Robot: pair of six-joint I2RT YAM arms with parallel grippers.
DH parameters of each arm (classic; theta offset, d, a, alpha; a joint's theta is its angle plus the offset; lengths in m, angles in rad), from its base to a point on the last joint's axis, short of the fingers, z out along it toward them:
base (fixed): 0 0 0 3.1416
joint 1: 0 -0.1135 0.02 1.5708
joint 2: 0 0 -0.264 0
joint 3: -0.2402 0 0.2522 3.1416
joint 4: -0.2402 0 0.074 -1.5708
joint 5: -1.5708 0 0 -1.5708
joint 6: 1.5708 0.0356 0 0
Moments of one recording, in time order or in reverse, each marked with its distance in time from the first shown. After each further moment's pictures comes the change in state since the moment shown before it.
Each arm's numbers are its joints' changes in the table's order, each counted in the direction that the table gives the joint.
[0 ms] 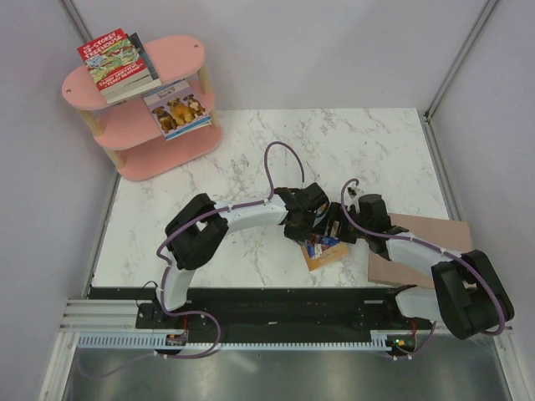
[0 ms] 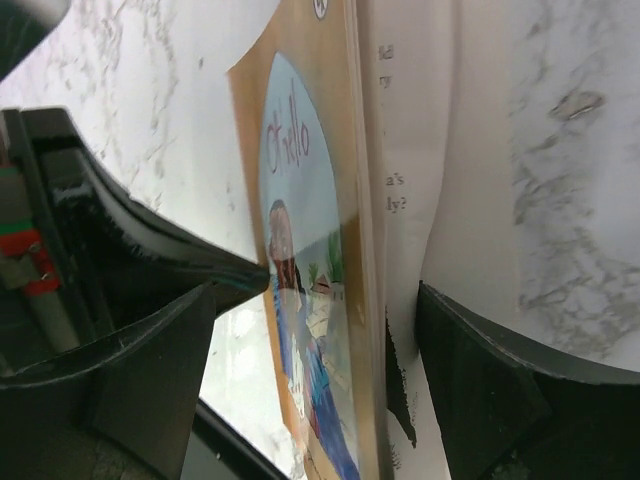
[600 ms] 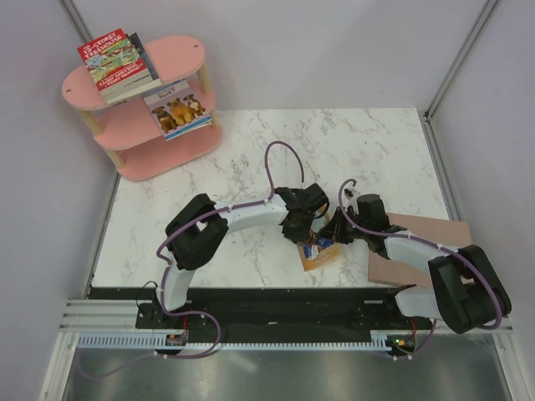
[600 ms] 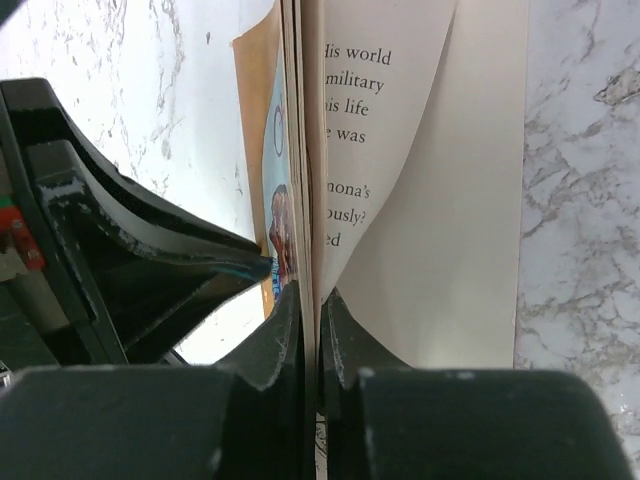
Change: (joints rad) left arm 0.000 0.002 -0.011 -0.041 0.028 0.010; right arm 0.002 0.031 0.007 0.016 0.077 0.001
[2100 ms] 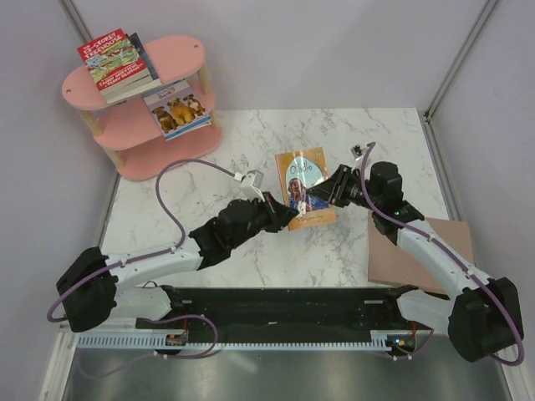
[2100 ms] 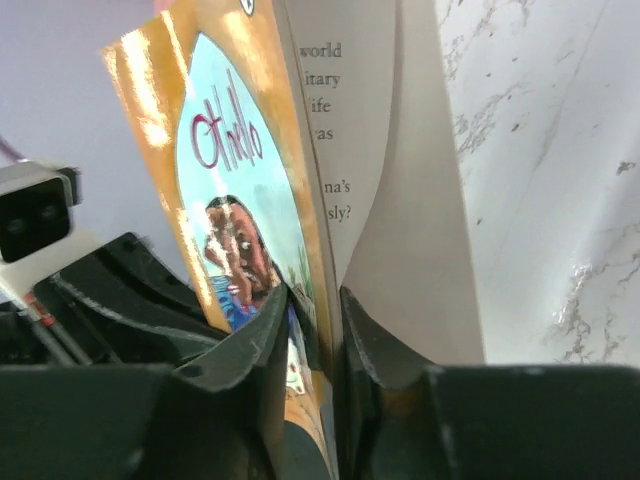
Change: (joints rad) left arm -0.022 -0.799 0.850 1.124 0.108 -0.248; right arm 0.008 -0.176 -0.290 -0.016 0.097 0.180
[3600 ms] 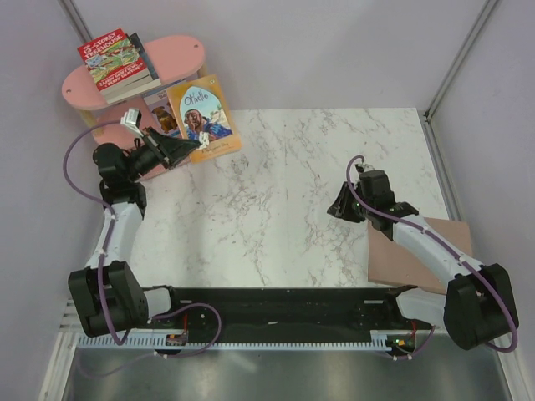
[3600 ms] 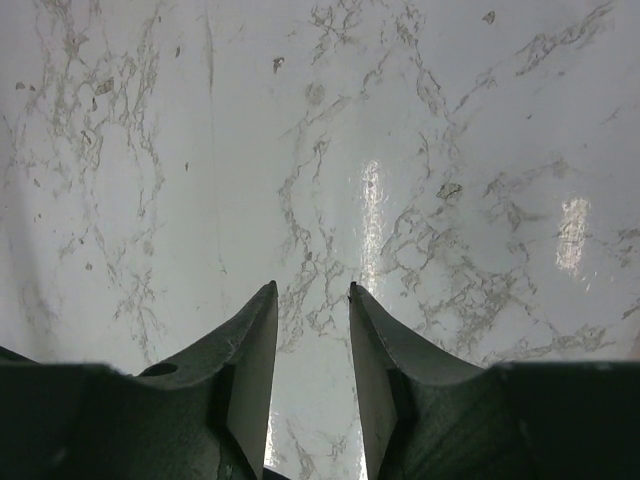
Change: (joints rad) left arm -1.176 -0.014 -0.189 0.168 -1.210 -0.385; right arm -0.002 0.074 -0.019 -0.417 -0.410 -0.240
